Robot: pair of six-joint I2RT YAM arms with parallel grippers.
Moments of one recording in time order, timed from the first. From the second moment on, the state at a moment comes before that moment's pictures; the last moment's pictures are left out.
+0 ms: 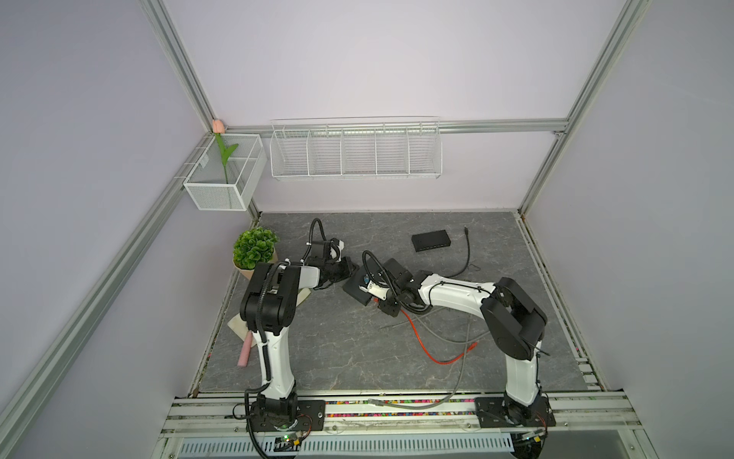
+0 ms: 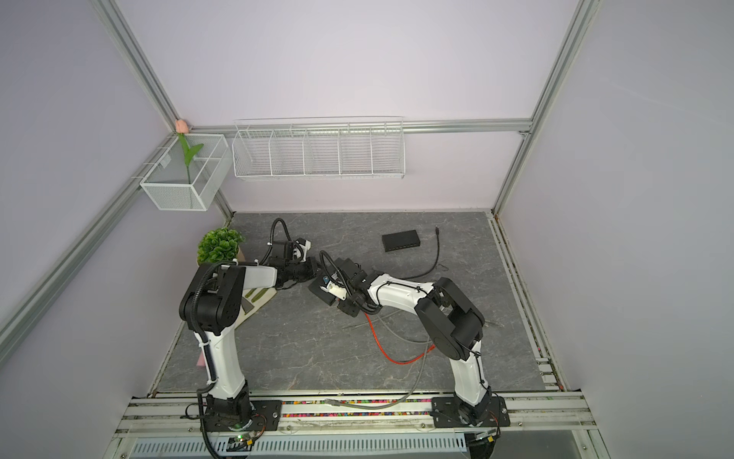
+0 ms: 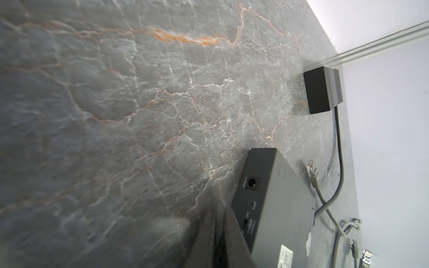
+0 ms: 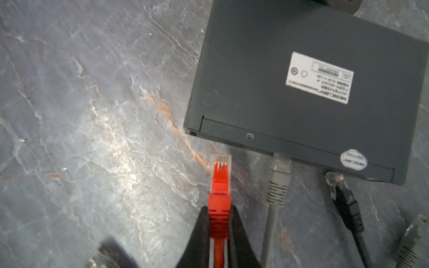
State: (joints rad) left arm -0.24 2.04 1.08 0.19 0.58 -0.51; right arm 0.85 1.97 1.32 -0.42 -0.06 -0.33
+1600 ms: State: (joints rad) left arm -0.24 2.05 0.98 0.39 0.58 -0.54; right arm 0.81 2.05 1.35 -0.37 -0.12 -0.27
